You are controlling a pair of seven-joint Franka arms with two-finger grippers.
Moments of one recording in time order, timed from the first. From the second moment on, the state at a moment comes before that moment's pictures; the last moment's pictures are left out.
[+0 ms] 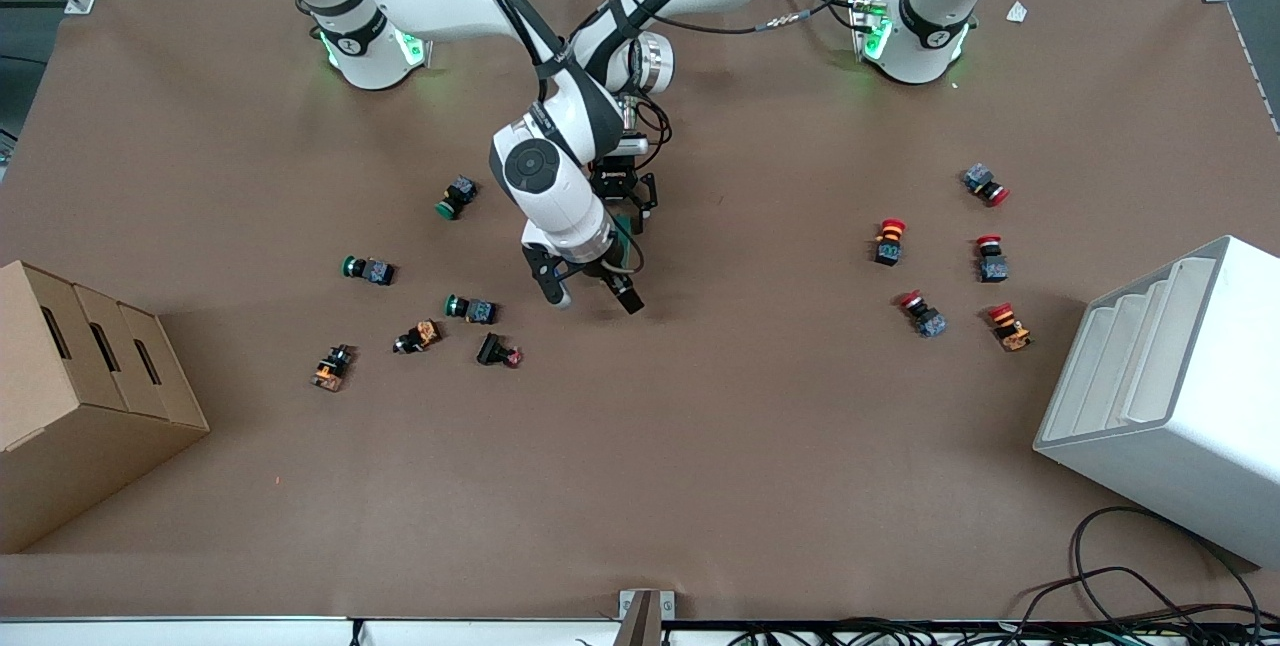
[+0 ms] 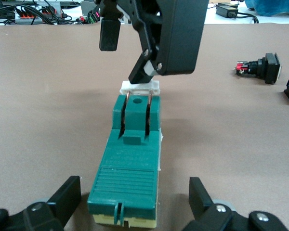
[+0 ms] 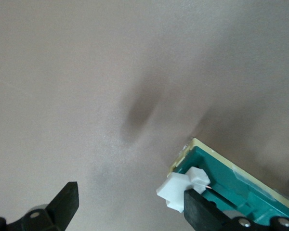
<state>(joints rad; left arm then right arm) -1.00 0.87 -0.30 -1.77 1.70 2.00 -2.51 0.79 0.64 -0.04 -1.82 0.34 2.71 1.53</state>
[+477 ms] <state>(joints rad) -1.00 0.87 -0.28 -1.77 1.71 2.00 -2.51 0.79 0.70 -0.10 -1.74 0.32 2.67 1.50</state>
